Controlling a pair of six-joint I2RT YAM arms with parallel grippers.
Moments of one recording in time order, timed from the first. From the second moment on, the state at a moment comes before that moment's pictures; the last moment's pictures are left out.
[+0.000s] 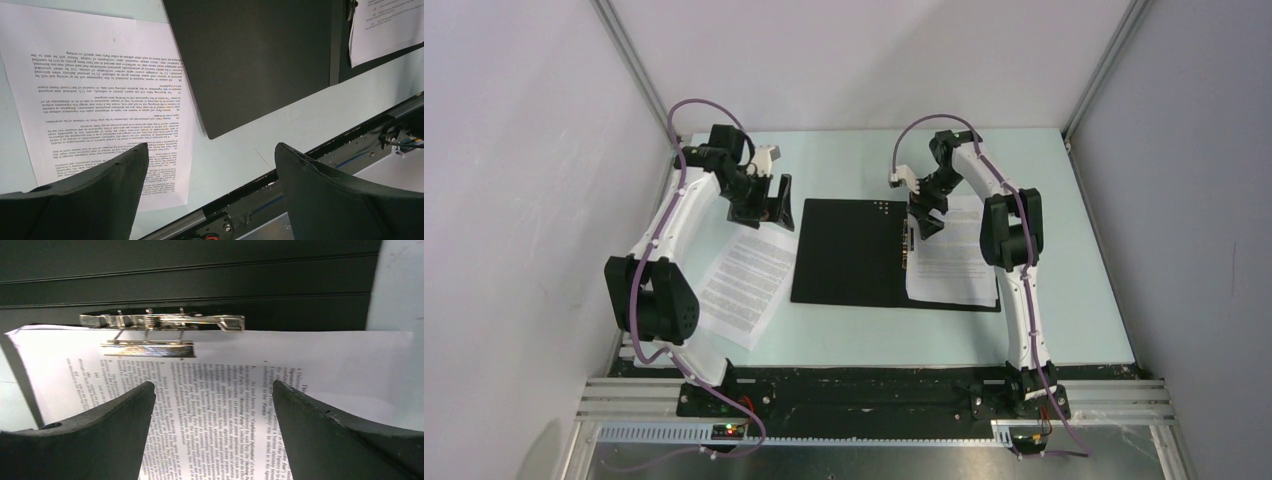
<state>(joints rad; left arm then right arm) -0.13 1.66 1.57 -1.11 0.37 0.04 0.25 2.47 2.23 -1.32 -0.56 -1.19</state>
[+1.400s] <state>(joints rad) -0.13 1.66 1.51 -1.10 0.34 0.05 0.24 2.61 2.48 -1.29 -0.49 -1.25</state>
